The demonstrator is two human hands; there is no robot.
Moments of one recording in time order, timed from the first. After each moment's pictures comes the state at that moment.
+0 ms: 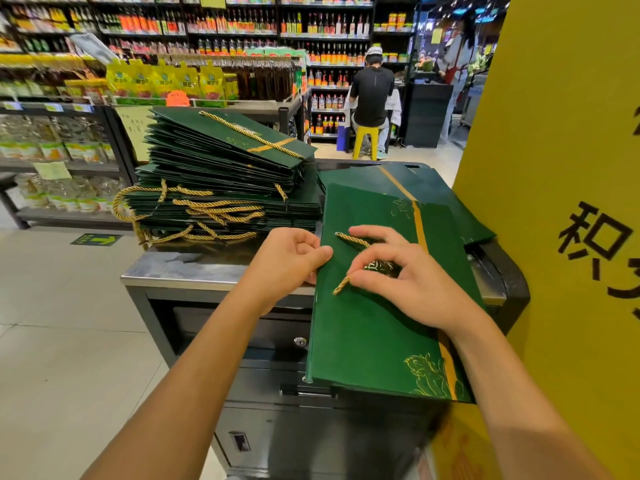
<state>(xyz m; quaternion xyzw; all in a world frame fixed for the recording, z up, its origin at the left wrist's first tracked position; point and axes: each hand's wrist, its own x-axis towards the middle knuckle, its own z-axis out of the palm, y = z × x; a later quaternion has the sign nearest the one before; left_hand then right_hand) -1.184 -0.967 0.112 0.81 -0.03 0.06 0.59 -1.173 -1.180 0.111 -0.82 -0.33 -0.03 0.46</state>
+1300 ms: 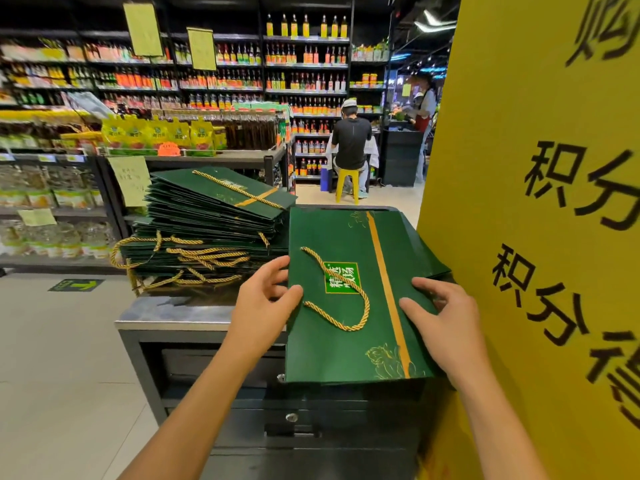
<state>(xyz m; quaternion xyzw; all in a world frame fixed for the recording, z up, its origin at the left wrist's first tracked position) -1.216 -0.981 0.117 0.74 -0.03 0.19 0.64 -1.198 -1.234 0.103 -0.84 0.01 -0.24 0.49</state>
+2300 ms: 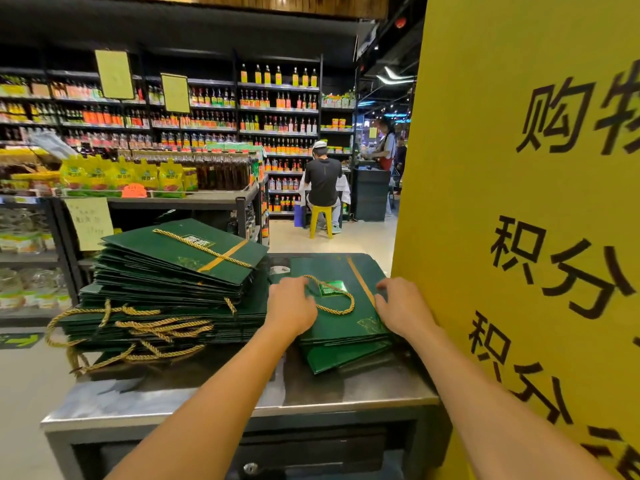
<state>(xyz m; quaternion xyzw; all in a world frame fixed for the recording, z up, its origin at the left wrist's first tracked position) -1.068 -1.032 0.163 0.95 -0.03 0.13 0.28 -1.046 -1.242 0.153 -0.97 -0.01 -0.16 0.19</state>
